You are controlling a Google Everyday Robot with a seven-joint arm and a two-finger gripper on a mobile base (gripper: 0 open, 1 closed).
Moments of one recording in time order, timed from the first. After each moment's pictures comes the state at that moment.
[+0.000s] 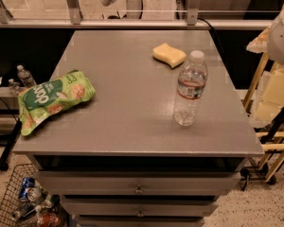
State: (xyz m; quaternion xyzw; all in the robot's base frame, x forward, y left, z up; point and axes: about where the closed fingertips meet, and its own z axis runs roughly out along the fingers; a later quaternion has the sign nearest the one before) arm 0.438 -0.216 0.977 -0.60 0.78 -0.04 0.16
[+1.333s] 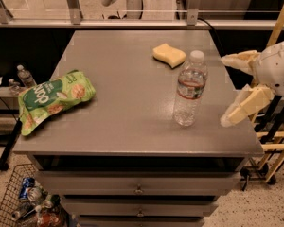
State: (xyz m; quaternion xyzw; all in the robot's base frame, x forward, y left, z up) arm 0.487 -0.187 0.924 -0.59 0.70 0.17 0.37
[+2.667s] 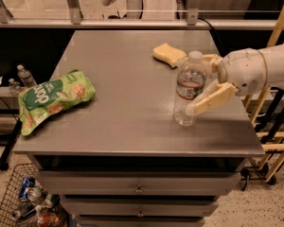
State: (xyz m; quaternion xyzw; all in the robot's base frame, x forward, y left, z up) arm 0.486 -0.103 0.938 -0.58 0.55 0.40 0.46
